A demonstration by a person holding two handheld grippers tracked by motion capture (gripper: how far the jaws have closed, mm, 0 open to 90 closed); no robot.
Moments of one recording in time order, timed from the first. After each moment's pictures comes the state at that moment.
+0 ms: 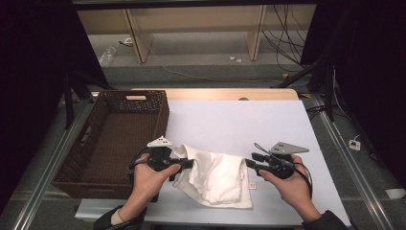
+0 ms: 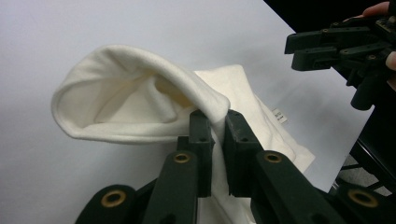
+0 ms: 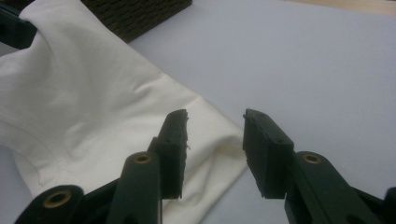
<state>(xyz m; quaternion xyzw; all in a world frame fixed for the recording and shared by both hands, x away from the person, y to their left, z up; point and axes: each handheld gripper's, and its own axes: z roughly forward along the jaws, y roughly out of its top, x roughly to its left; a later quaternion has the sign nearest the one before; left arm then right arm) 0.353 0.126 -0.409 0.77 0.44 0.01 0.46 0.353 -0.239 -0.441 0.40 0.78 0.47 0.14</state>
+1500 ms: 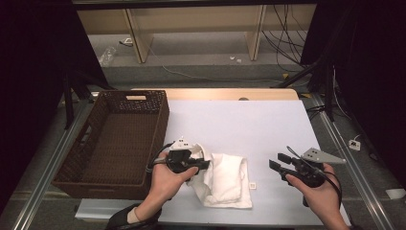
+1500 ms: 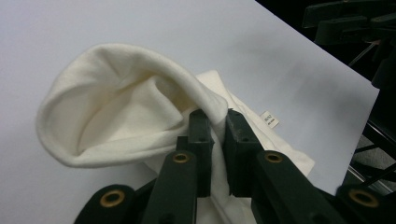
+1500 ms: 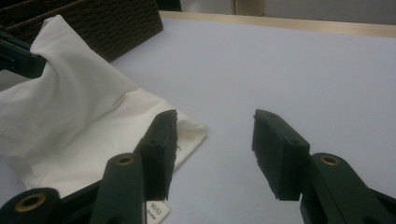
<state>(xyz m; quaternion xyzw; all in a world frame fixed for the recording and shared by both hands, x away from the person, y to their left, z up) 0.353 0.078 -0.411 0.81 0.38 0.04 0.46 0.327 -0.298 -0.435 0.43 0.74 0.50 0.17</state>
